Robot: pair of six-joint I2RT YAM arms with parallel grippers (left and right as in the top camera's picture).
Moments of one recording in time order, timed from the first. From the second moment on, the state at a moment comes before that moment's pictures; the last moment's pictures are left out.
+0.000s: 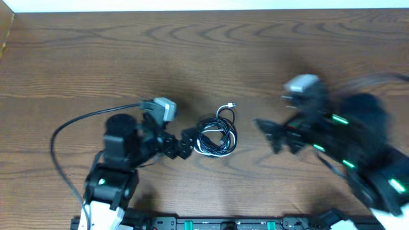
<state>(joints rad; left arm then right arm) -0.23 0.81 0.64 -0.39 0.55 -0.14 0.49 1.00 1.24 -0.87 -0.20 -0.03</state>
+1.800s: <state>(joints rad) -0.34 0.83 0.64 -0.52 0.05 -0.01 0.63 1.90 1.22 -0.62 0.13 0.51</state>
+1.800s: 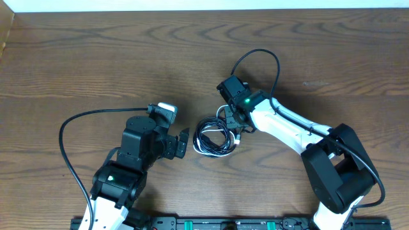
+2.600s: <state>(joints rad) -0.35 0.94 0.64 -0.39 0.26 -0.04 0.63 1.59 1.26 -0.66 0.36 0.46</state>
